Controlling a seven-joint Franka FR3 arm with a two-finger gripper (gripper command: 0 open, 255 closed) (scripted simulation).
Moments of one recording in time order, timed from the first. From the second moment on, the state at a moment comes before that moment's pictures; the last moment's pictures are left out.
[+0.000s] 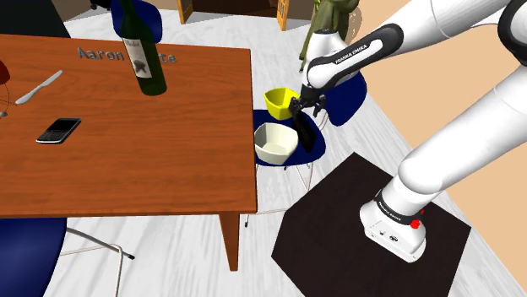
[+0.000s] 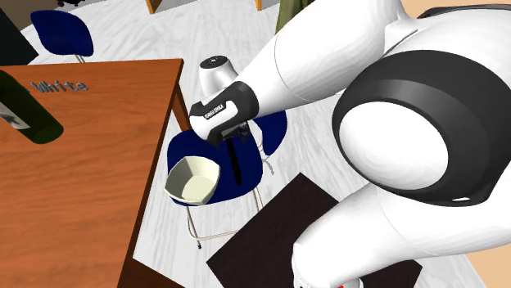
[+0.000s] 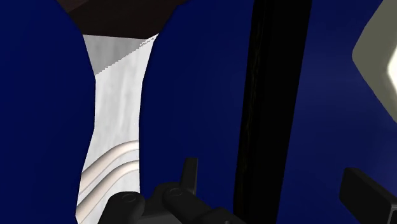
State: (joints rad) arm -0.18 -0.15 0.10 -2.52 -0.06 2.39 0.45
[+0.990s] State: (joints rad) arm -0.18 -0.13 0.10 -2.53 -0.07 2.42 0.46
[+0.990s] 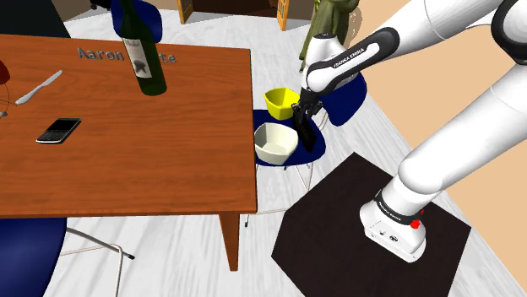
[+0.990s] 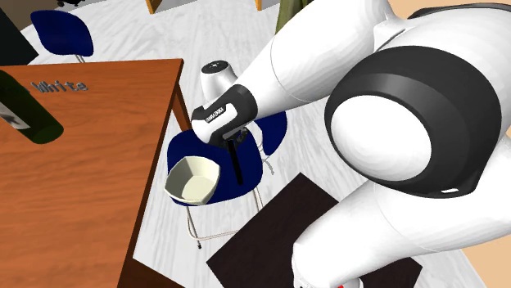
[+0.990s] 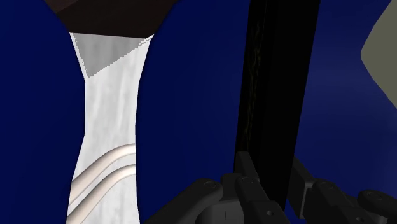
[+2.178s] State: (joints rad) arm -0.18 -0.24 0.09 -2.46 -0.04 2.24 0.43
